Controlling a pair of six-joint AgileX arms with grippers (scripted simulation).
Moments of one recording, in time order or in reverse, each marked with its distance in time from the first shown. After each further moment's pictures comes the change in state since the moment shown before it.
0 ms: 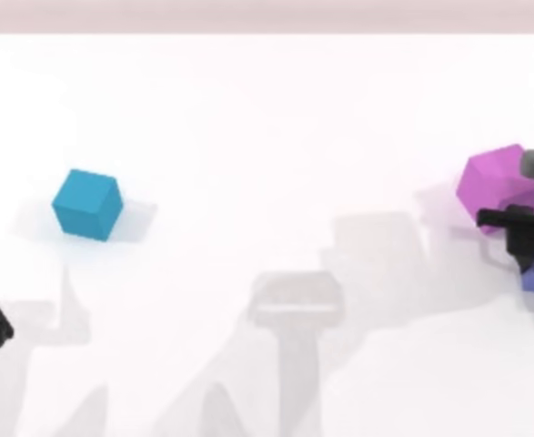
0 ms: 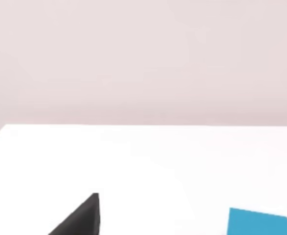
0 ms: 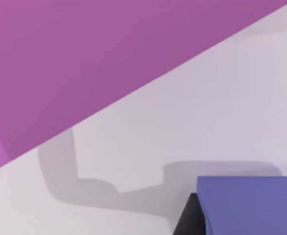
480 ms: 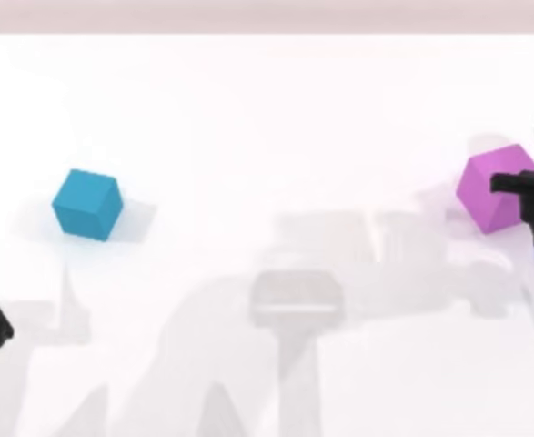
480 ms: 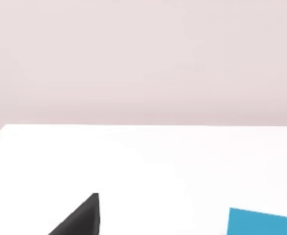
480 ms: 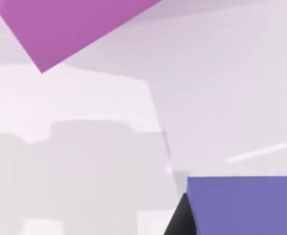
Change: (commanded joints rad) left arm 0.000 0.000 0.000 0.000 0.000 0.000; right arm 0.007 -0.084 0.132 -0.227 -0.001 -0.002
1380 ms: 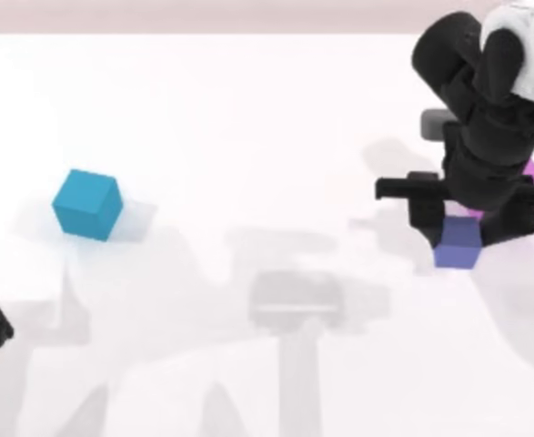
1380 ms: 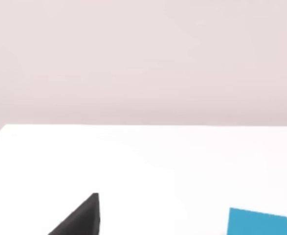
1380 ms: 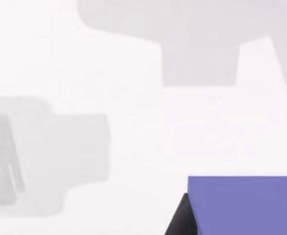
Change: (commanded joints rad) left arm 0.000 0.000 0.000 0.000 0.000 0.000; right arm 0.320 0.033 0.134 -0.109 0.008 0.210
